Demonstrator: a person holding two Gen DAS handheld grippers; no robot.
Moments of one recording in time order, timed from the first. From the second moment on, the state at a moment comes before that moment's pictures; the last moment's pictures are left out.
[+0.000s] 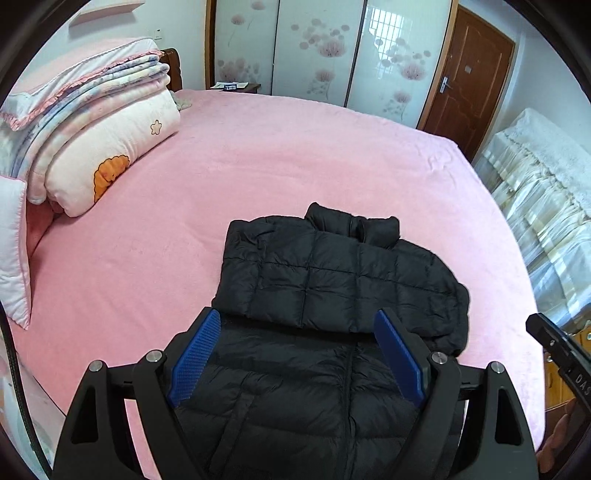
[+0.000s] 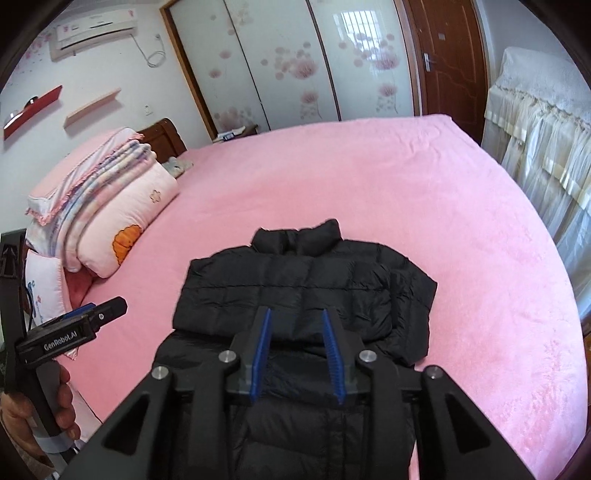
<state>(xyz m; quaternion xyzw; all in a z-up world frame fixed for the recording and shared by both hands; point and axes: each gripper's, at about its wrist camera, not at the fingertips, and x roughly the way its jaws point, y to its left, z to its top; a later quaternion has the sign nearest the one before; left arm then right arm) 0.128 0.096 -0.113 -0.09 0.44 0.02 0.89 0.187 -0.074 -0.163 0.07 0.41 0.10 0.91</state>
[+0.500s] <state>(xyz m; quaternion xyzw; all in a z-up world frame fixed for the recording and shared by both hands) 0.037 0.163 -0.098 -0.12 0.44 0.00 0.89 0.077 -0.042 -0.115 0.00 0.34 0.08 0.94</state>
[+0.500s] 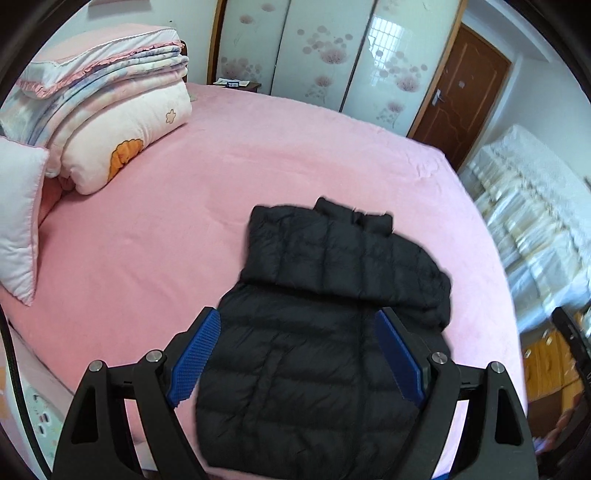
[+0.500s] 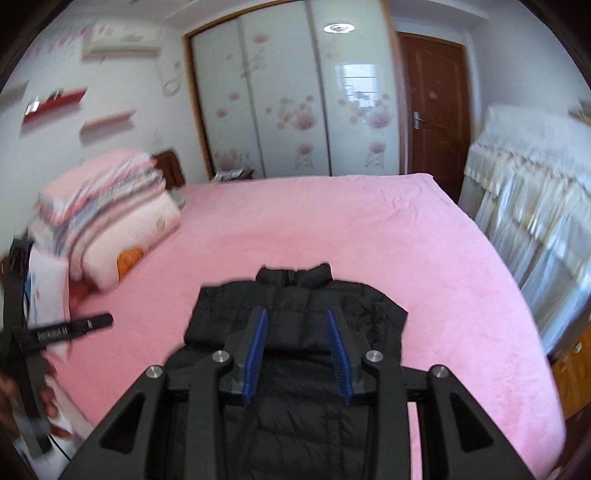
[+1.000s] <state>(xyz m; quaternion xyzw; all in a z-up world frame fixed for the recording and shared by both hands) -0.054 0.209 -0.256 -0.11 0.54 0.01 0.84 -0.028 -0.083 -0.258 0.07 0.49 0.03 0.87</state>
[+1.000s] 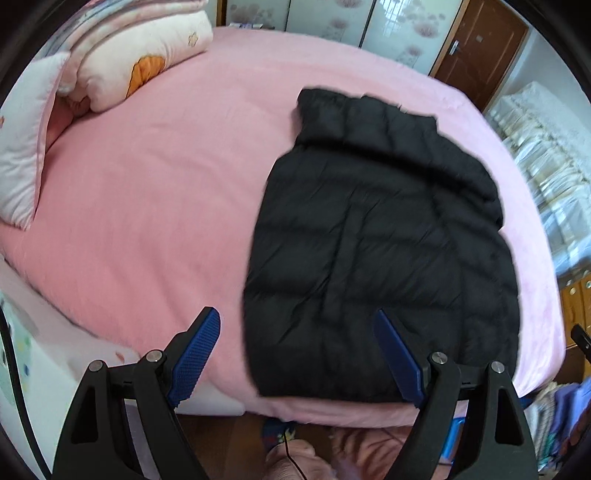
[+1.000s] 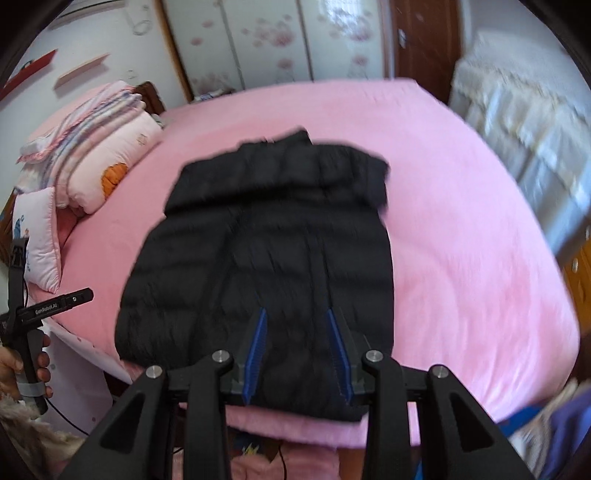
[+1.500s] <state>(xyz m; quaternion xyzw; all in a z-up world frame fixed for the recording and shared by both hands) -0.059 0.215 -0.353 -0.13 0.56 -0.01 0.82 -0.059 -0.133 -0.379 0.15 0.57 -0.01 0.81</state>
